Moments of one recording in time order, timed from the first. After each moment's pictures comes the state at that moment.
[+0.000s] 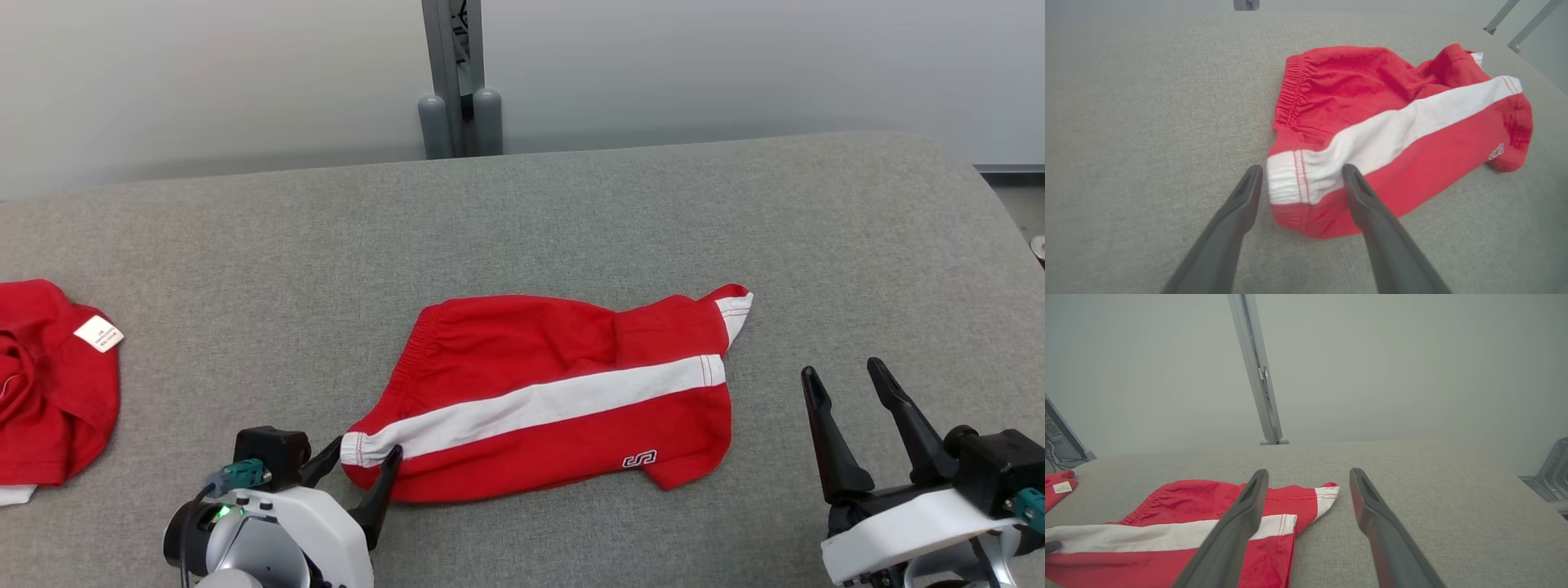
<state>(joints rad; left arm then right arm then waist) -0.15 0.36 -0.53 0.17 -0.65 0.11 0.16 0.03 -0.05 0.03 -0.08 0.22 0.13 -0.01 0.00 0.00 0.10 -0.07</state>
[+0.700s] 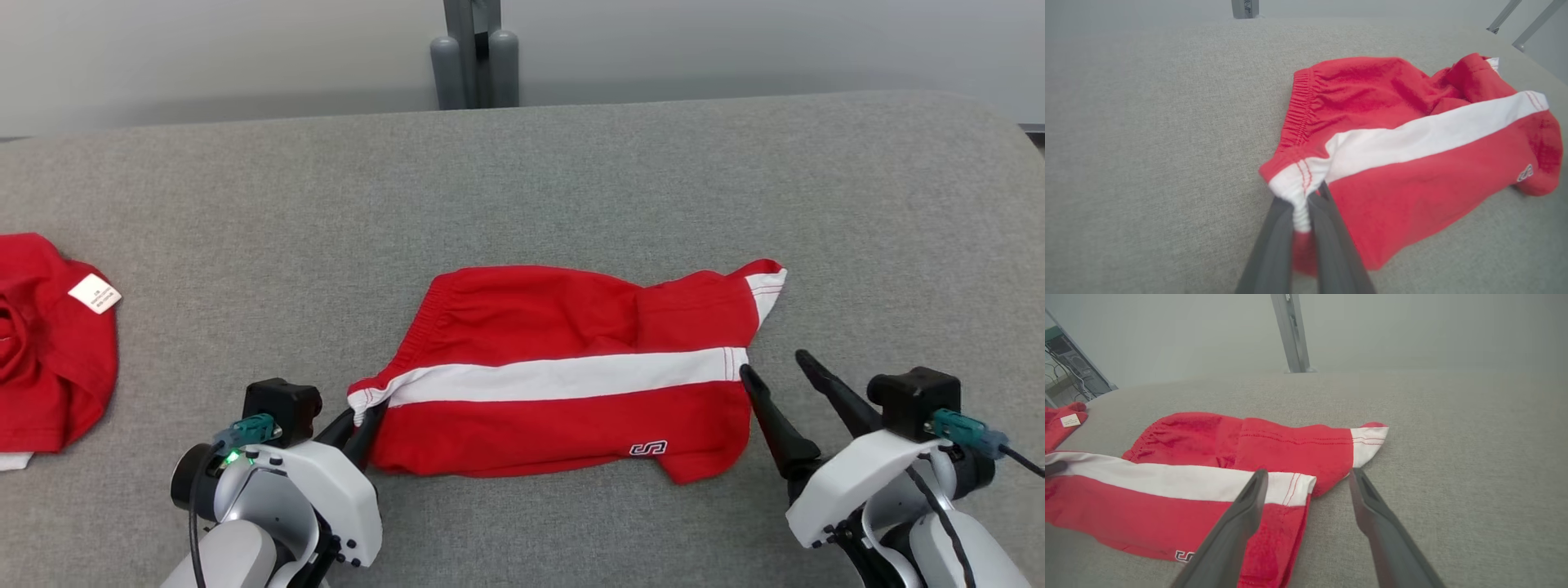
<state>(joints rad) -0.26 0.35 -0.55 0.22 -0.62 0.08 0.12 -0.17 -0.17 0.21 0.18 0.38 0.13 0.05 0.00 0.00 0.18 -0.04</state>
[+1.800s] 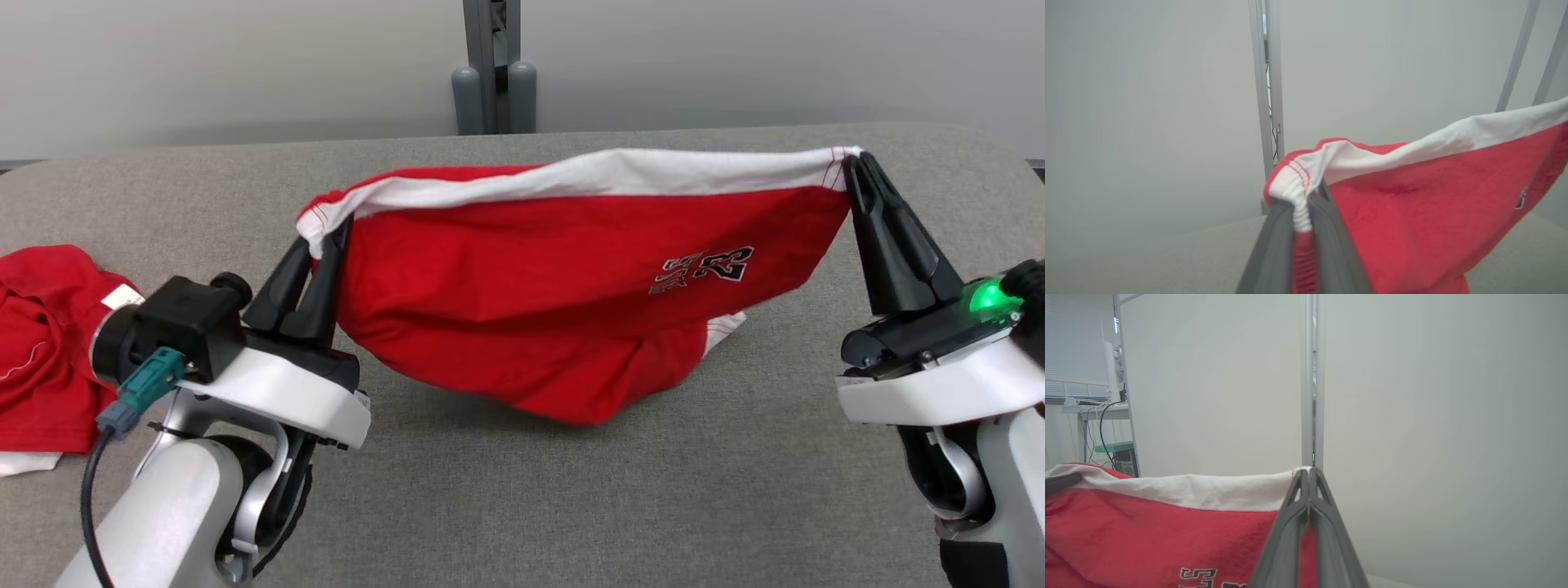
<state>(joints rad) -0.35 0.38 -0.46 -0.12 -0.53 0.22 0.00 -0.34 -0.24 0.20 -0.04 0.36 0.13 -0.18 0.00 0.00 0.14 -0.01</state>
